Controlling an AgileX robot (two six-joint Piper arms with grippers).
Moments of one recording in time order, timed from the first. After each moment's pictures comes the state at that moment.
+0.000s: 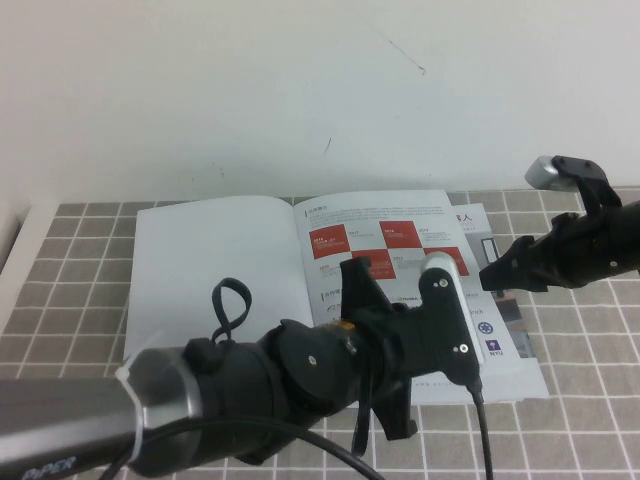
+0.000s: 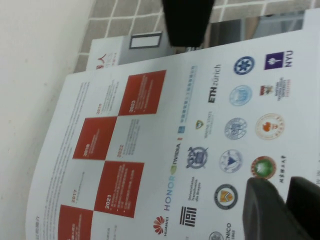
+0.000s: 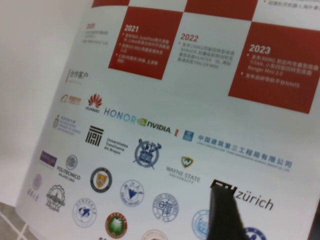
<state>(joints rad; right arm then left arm) 0.07 1.99 -1.22 1.06 0.76 -1.07 -0.86 1.71 -0.98 -1.19 -0.17 1.81</state>
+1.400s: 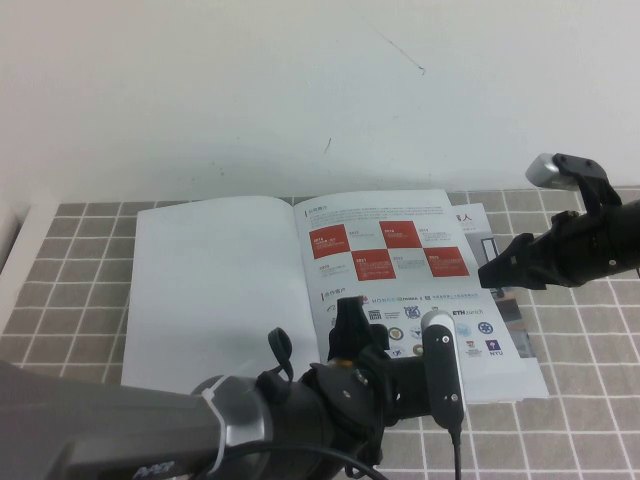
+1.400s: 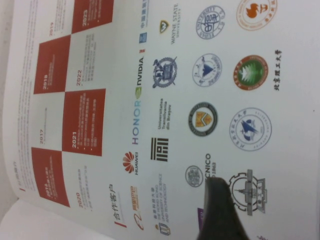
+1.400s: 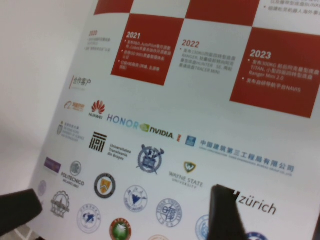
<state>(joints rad) 0.07 1.99 -1.22 1.08 0.76 -1.06 -0.92 1.86 -0.98 -1.49 -0.39 2.21</state>
